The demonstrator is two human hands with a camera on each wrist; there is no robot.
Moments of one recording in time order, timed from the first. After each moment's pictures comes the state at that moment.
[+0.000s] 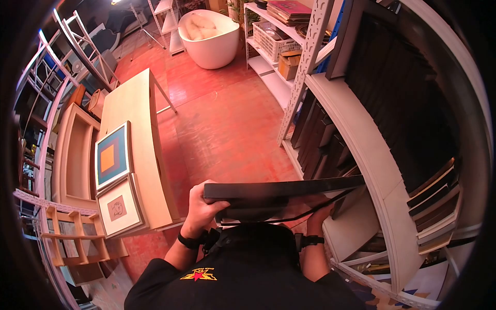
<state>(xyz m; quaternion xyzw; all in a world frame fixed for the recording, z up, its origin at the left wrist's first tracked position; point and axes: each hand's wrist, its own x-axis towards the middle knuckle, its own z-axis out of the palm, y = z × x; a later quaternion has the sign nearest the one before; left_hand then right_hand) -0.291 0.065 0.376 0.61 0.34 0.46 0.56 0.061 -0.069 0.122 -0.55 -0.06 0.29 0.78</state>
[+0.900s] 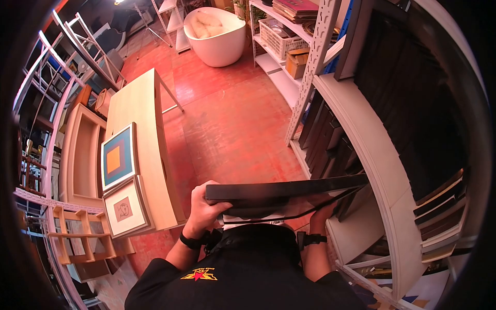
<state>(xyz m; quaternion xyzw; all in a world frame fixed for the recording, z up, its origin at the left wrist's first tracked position) -0.286 0.084 0.376 0.62 0.36 0.44 0.55 0.049 -0.028 0.145 -0.57 -0.01 0.26 0.78</state>
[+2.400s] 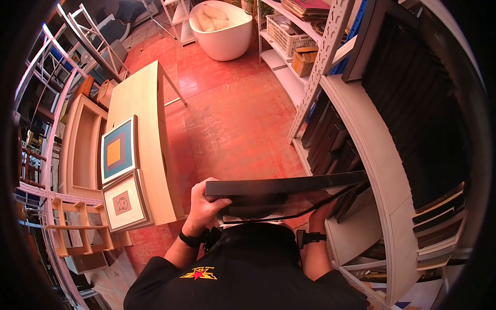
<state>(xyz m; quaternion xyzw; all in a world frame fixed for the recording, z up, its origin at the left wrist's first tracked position) -0.289 0.092 0.367 0.60 0.39 0.44 0.54 0.057 -0.021 0.135 -0.57 -0.05 0.34 0.74</state>
